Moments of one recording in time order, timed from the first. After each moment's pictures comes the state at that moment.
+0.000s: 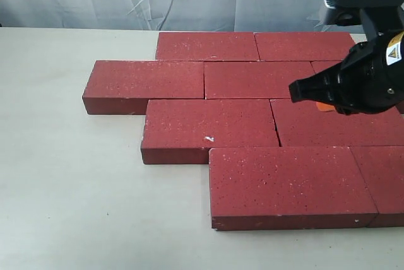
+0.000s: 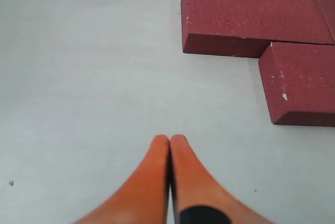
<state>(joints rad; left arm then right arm) 0.06 0.51 -0.56 -0.22 0.85 0.06 0.44 1.24 -0.88 -0.06 0.74 0.26</state>
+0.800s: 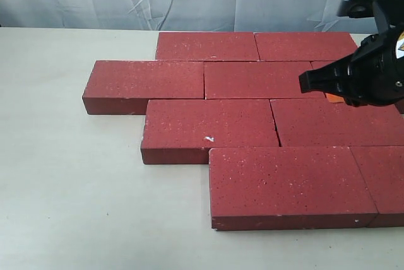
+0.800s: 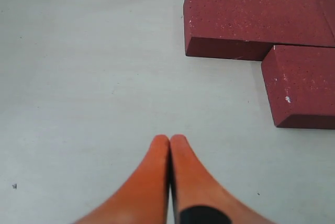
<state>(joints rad) 0.06 0.51 -0.56 -0.21 0.84 0.06 0.40 1.24 -0.88 -0.09 0.72 0.27</state>
